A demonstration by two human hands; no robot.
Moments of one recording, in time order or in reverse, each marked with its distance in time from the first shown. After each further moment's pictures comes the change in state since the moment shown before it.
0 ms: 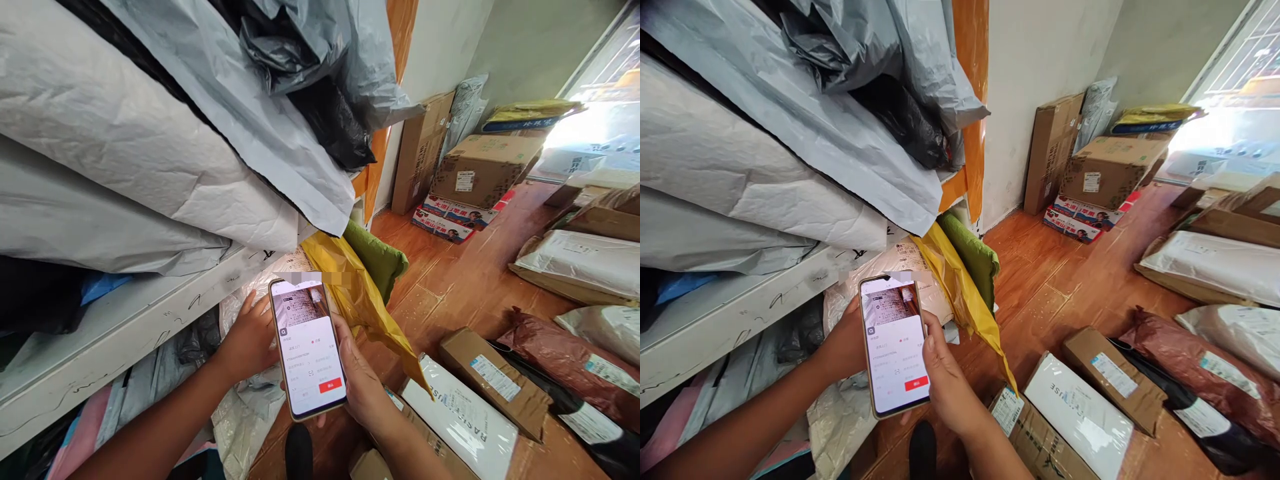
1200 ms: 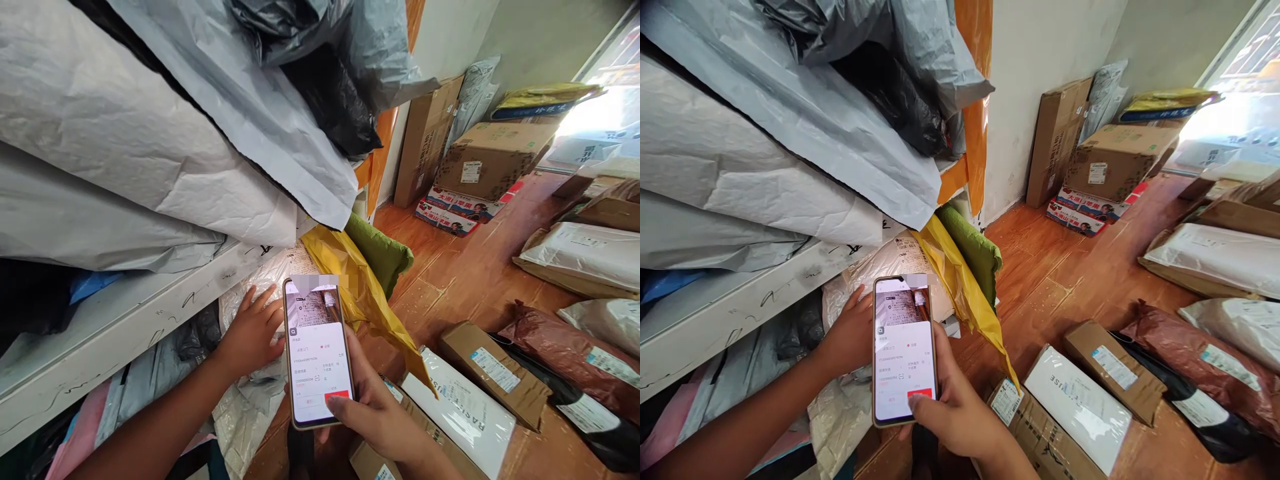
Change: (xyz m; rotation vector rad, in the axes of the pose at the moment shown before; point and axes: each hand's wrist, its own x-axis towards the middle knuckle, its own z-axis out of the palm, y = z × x) left_hand -0.002 -0.002 0.002 0.041 -0.045 -0.015; right_hand -0.024 0.010 -0.012 0.054 -0.081 0.020
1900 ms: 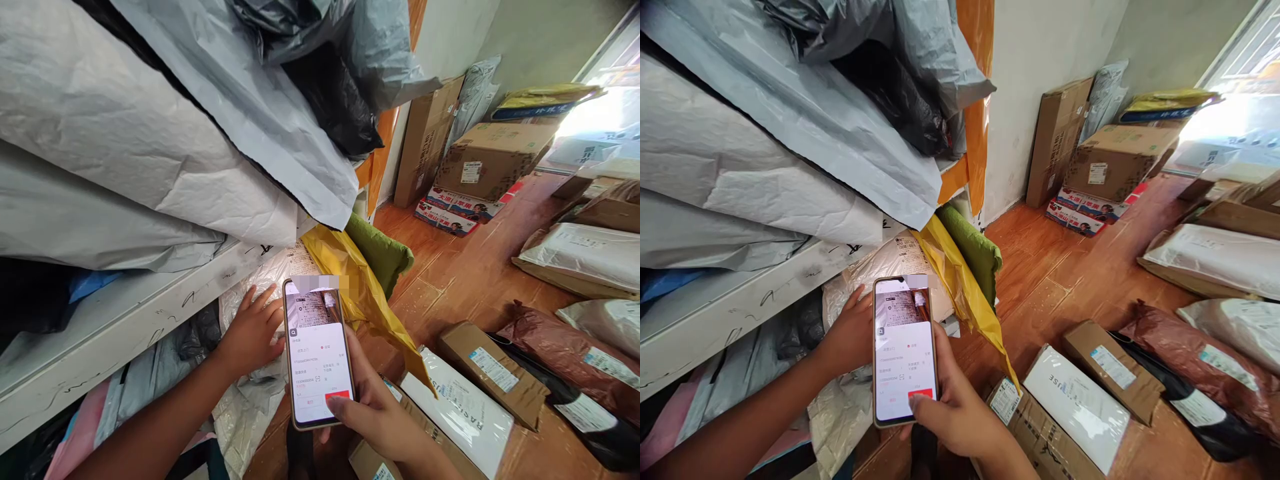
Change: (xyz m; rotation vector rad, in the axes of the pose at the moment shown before) left_hand 0.000 0.000 0.006 0.030 -0.004 0.006; right_hand 0.000 0.001 -0.001 -0.011 0.014 0.019
